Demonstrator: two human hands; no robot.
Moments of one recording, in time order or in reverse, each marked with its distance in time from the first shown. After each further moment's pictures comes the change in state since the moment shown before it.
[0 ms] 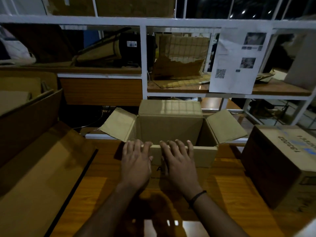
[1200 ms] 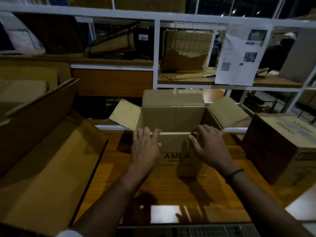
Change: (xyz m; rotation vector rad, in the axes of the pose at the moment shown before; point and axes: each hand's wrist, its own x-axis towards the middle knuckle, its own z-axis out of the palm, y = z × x) left_hand -0.022 -0.046 -0.021 -0.019 0.032 0.070; right_hand -0.017 -0.002 -0.058 0.141 0.053 0.142
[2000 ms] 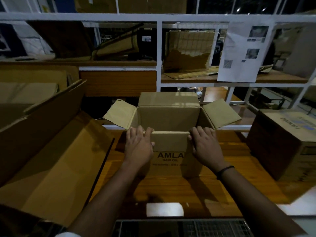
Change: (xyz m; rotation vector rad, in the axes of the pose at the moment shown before) left_hand -0.015 -0.031 -0.010 0.037 -0.038 -0.036; right_hand -0.011 0.000 0.039 -0.160 0.016 -0.077
